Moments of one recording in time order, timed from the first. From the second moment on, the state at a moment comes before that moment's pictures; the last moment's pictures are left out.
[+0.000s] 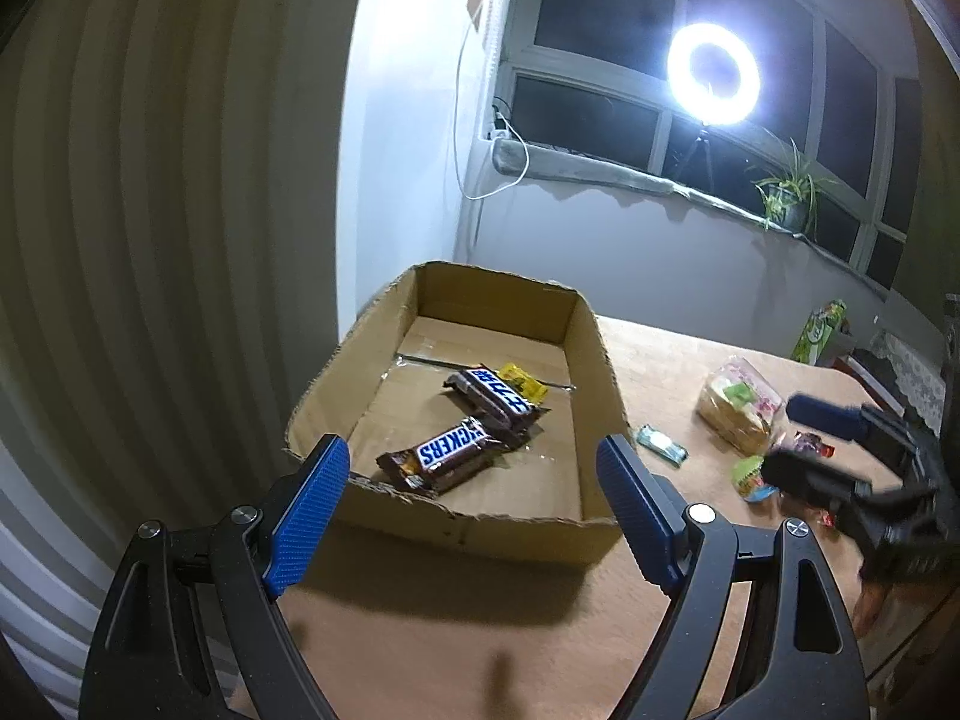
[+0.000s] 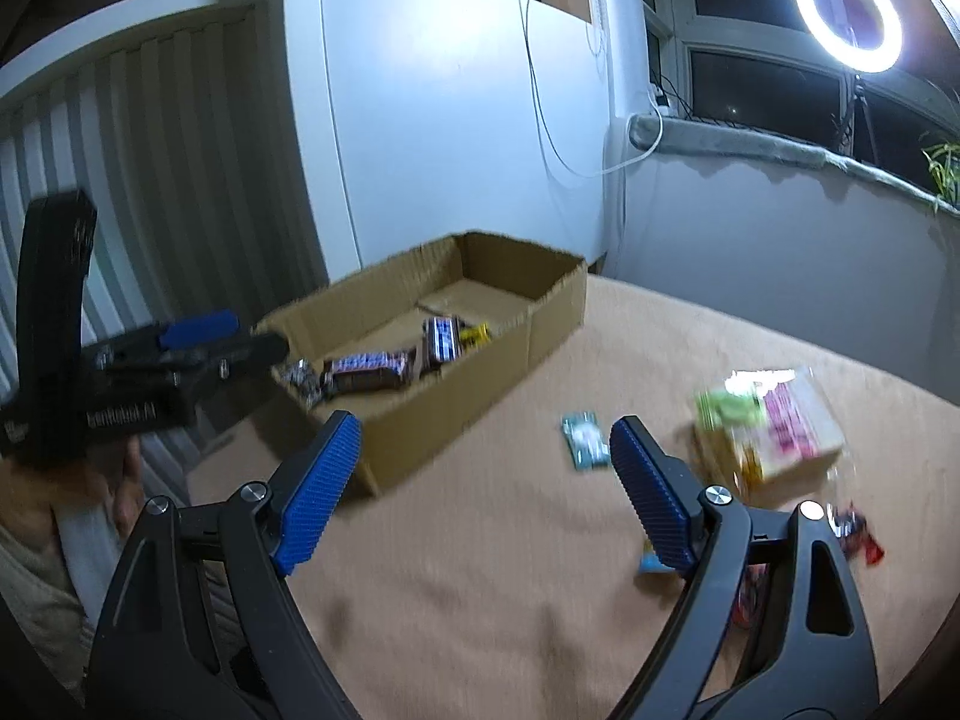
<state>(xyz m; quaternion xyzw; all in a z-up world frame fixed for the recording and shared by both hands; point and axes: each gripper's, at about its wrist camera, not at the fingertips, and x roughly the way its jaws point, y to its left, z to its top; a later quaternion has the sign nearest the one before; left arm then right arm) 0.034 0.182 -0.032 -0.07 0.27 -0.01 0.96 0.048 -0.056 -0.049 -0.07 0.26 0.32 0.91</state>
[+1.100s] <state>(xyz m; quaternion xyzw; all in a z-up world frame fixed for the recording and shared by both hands) 0.041 0.024 -0.057 -0.02 0.34 -0.21 0.92 -0.001 -0.183 -0.109 -0.07 0.30 0.21 0.93</state>
